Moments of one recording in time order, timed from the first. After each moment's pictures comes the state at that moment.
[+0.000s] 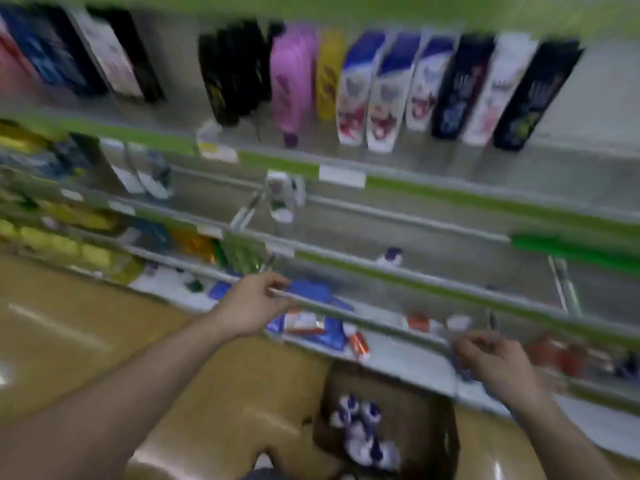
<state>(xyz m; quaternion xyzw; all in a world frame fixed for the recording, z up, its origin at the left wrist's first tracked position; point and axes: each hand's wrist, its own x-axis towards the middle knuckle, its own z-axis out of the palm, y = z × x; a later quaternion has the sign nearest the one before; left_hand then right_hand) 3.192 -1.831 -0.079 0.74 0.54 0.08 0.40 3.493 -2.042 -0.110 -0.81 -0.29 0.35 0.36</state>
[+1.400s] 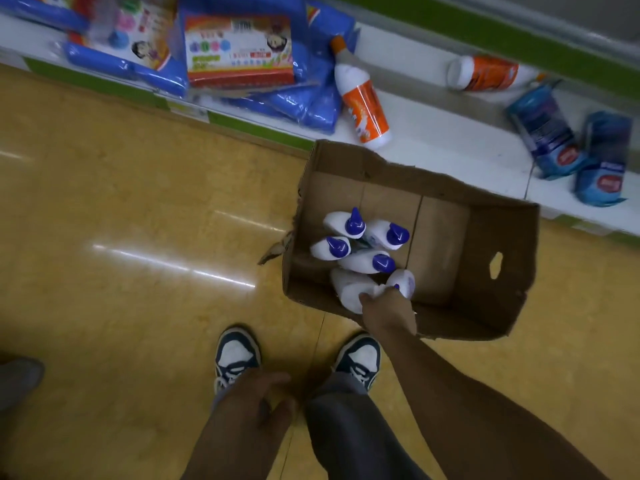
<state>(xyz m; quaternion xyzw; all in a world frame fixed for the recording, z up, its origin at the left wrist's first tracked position) 3.144 -2.028 -0.672 0.61 0.56 -0.18 0.53 3.381 -2.056 -0.808 -0.88 -0.10 0.46 -0.02</state>
